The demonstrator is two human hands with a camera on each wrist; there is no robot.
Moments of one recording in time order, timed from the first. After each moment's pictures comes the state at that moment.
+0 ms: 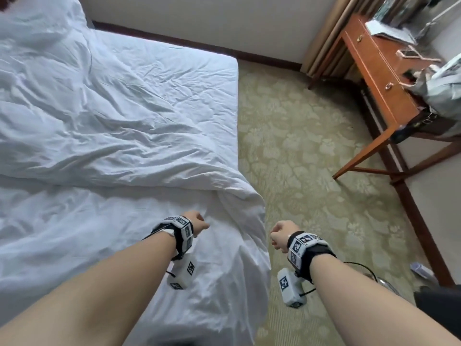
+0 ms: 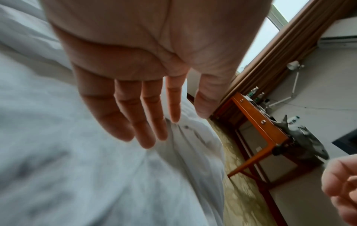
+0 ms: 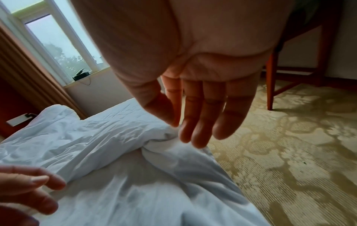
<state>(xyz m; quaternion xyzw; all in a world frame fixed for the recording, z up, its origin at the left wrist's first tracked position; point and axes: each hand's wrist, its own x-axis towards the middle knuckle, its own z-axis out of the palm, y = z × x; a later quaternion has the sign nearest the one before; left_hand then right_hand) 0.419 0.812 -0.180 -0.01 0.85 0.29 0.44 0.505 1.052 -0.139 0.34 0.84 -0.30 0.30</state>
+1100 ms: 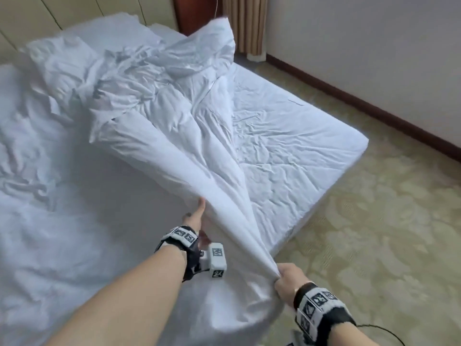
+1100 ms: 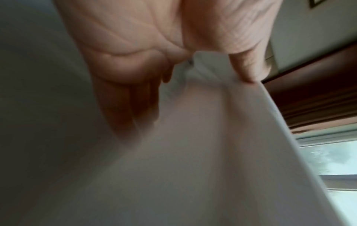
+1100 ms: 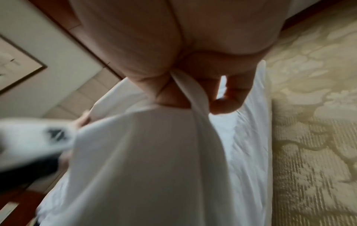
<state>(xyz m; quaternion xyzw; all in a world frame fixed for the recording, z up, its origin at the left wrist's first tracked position) 0.099 0.950 -0.185 -0.60 0.47 0.65 0.07 0.060 1.206 -0.190 -0.16 0.85 -0.20 0.46</state>
